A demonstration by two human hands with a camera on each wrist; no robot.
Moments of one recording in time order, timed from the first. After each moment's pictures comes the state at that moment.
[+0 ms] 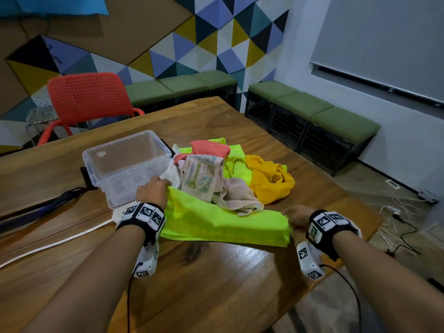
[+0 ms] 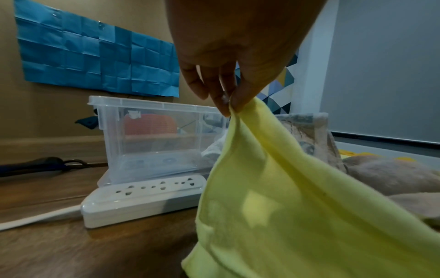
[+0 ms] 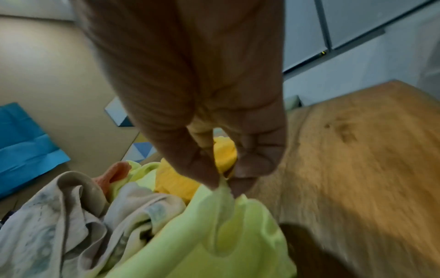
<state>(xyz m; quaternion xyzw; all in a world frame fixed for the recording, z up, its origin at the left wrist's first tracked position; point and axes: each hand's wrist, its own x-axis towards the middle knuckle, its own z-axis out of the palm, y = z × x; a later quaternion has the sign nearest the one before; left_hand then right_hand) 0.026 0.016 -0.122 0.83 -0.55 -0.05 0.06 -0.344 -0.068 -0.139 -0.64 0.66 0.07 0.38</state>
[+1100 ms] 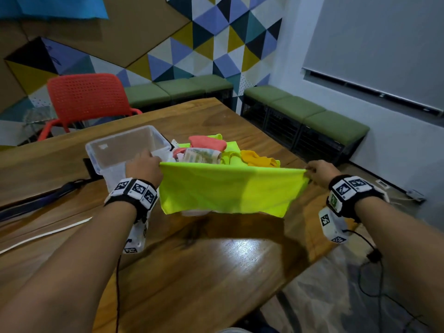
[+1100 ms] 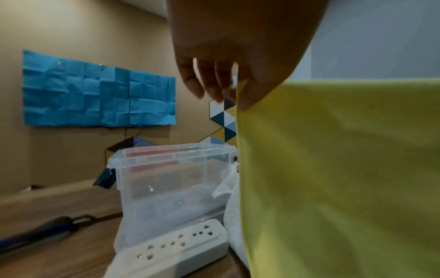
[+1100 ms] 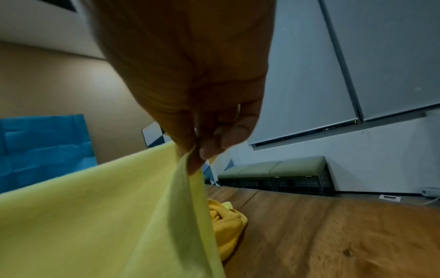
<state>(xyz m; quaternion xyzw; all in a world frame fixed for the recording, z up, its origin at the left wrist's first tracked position) 0.024 0.040 -0.070 0.83 -0.56 0.06 0.07 -0.382 -0.069 -0.051 -0.72 0.67 -0.07 0.15</state>
